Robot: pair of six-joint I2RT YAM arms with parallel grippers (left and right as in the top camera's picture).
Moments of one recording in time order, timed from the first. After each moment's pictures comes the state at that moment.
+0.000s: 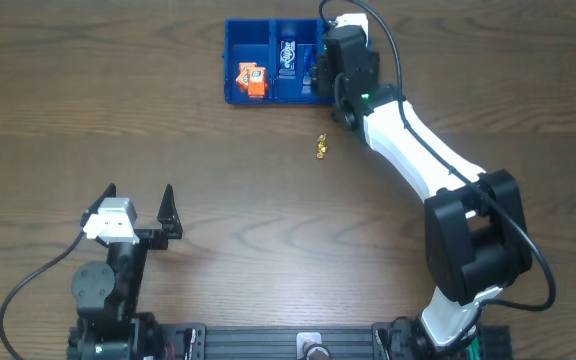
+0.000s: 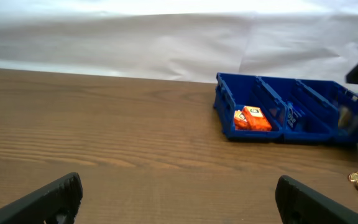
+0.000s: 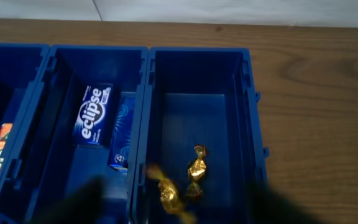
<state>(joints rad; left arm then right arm) 0.01 0.01 0.02 -0.11 0.10 -0.09 0.38 1.88 1.35 -0.17 0.28 0.24</state>
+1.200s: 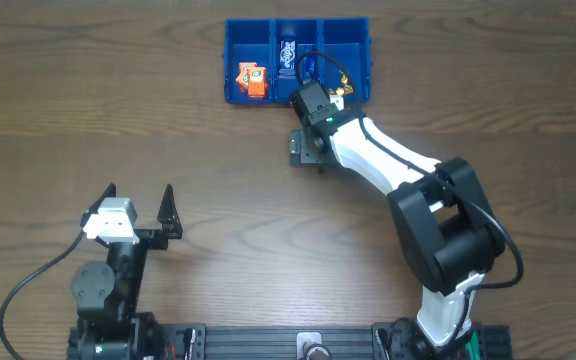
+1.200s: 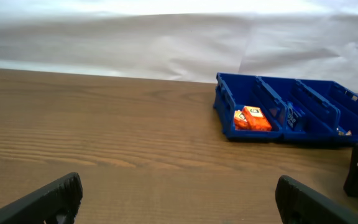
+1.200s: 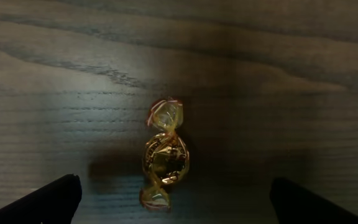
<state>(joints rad) 0.01 0.01 0.02 -0.11 0.10 -0.09 0.51 1.97 1.27 -0.61 0.16 0.51</state>
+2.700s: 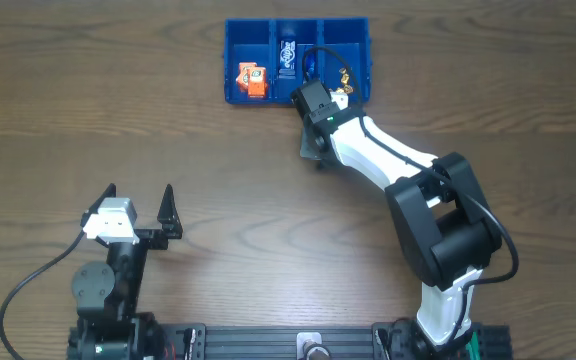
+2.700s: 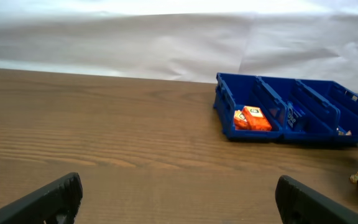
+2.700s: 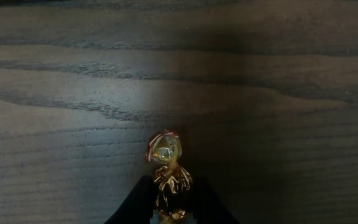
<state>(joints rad) 0.01 0.01 0.02 -0.11 0.10 -0.09 0.50 1.99 1.27 -0.54 0.18 0.57</state>
